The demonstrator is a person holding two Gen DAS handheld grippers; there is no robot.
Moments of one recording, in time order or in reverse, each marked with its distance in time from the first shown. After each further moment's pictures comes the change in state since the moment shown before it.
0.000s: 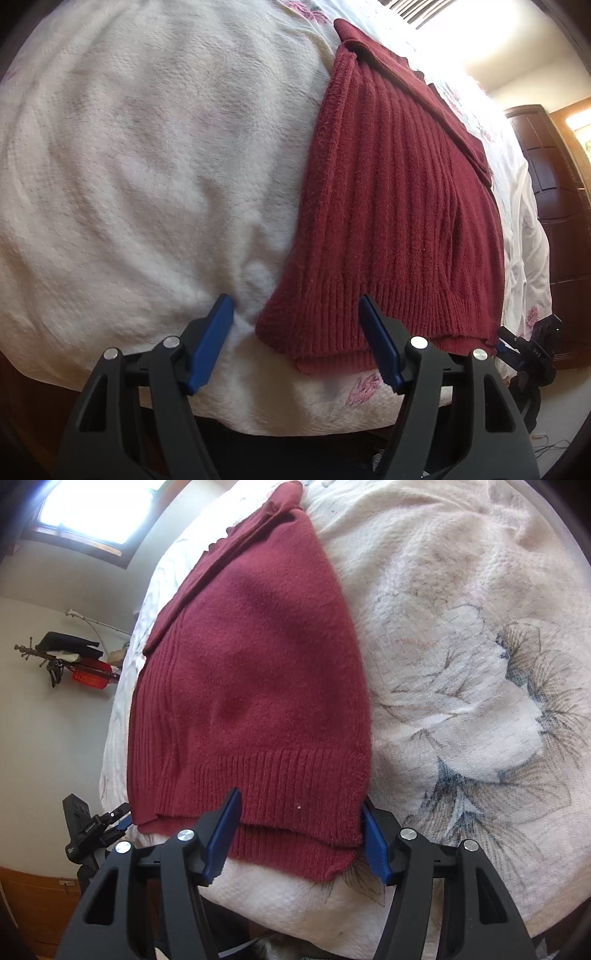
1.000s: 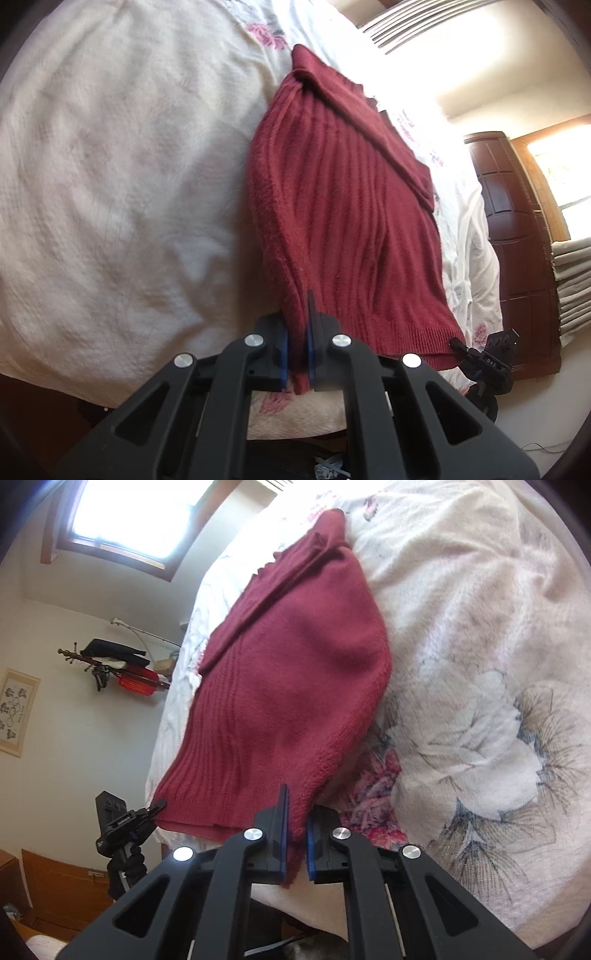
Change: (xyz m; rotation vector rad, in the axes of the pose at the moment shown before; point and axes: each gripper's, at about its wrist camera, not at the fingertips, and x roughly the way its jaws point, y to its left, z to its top) left arm -0.033 -0.041 0.015 -0.002 -0.120 -0.169; right arm -0.046 0.010 0.017 -0.047 -0.060 0.208
